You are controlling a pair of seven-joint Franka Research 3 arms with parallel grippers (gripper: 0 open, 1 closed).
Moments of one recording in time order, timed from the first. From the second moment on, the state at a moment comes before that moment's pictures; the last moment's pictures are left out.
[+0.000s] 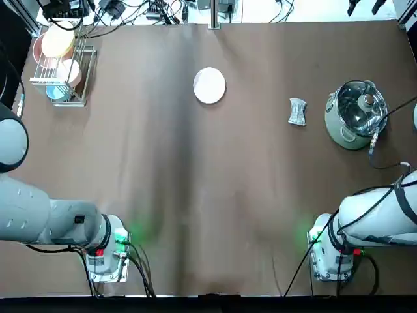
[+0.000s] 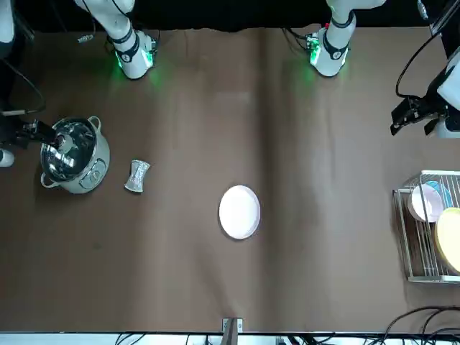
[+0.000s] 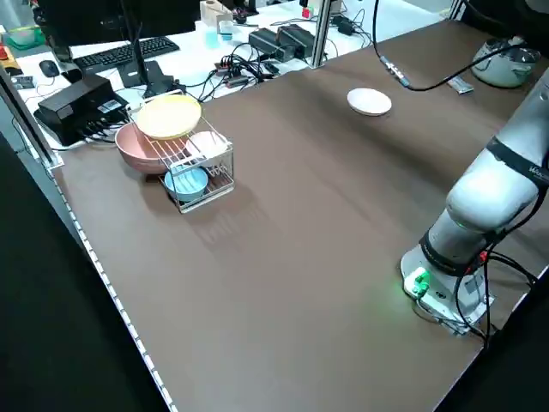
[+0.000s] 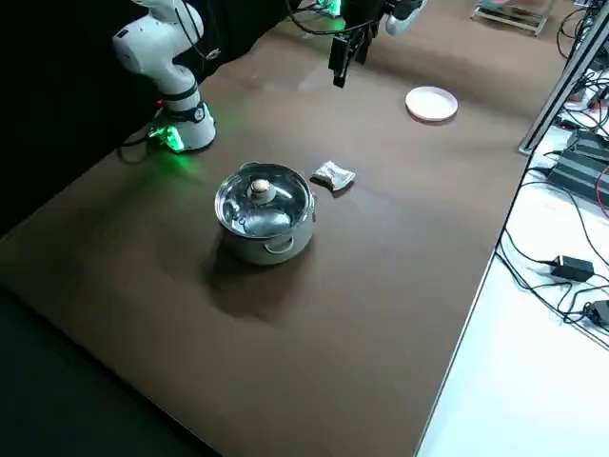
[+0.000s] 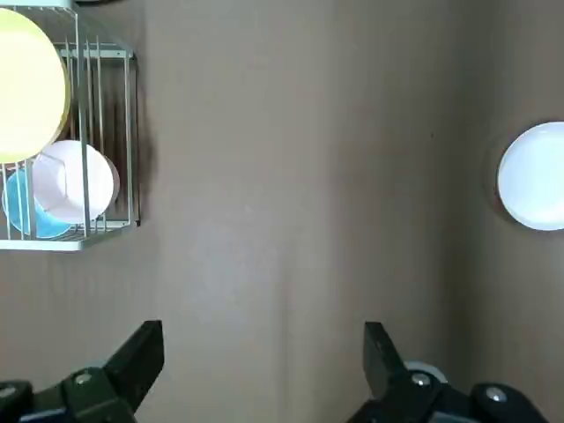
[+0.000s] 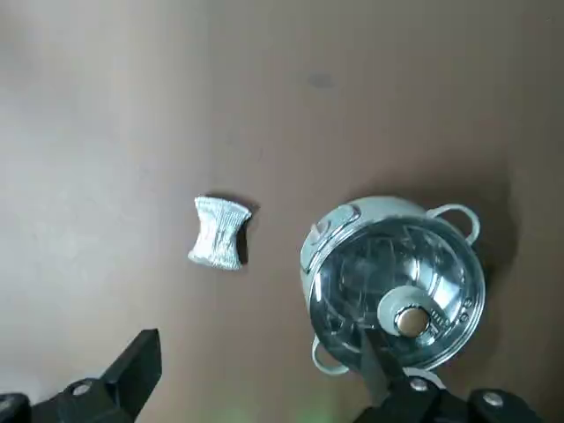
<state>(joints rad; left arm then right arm) -0.01 -0.01 -0.05 -1.57 0.00 1.61 -0.04 -0.10 0.11 0.08 -1.48 -0.02 1.50 -0.05</state>
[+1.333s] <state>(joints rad) -0.31 0.55 -0.10 -1.58 -0.05 2.15 -0.35 0.00 0.49 0.08 -1.85 0.12 1.87 0.12</state>
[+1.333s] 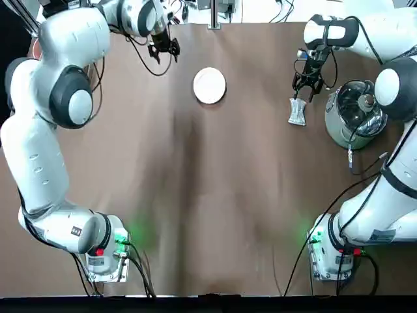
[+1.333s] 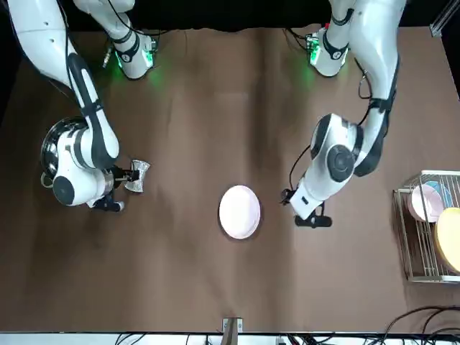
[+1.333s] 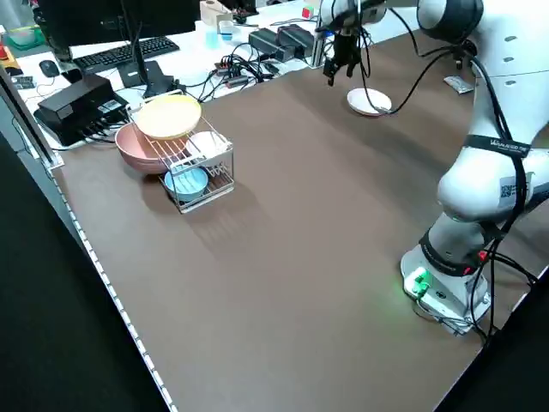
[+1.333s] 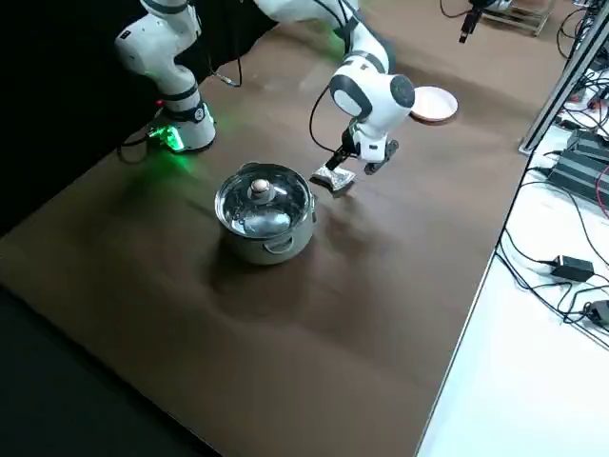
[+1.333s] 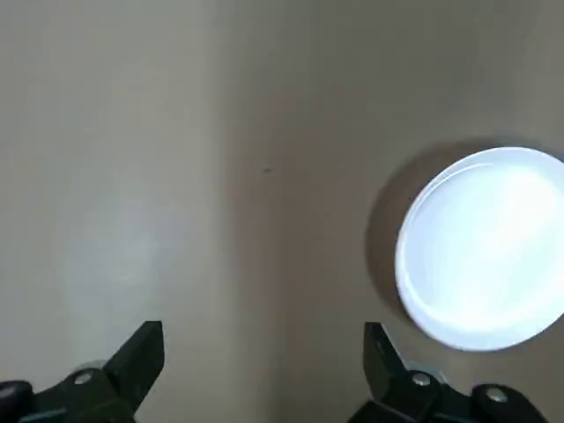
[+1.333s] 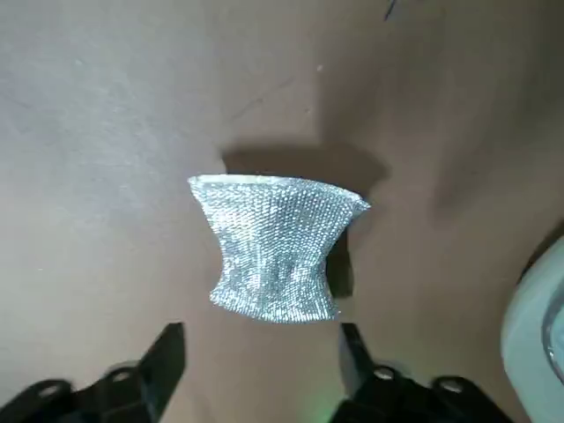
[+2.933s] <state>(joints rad) -0.28 0.82 -0.27 -1.60 -0.16 2.56 -0.26 0.00 0.58 0.08 -1.85 0.12 1.82 0.17</state>
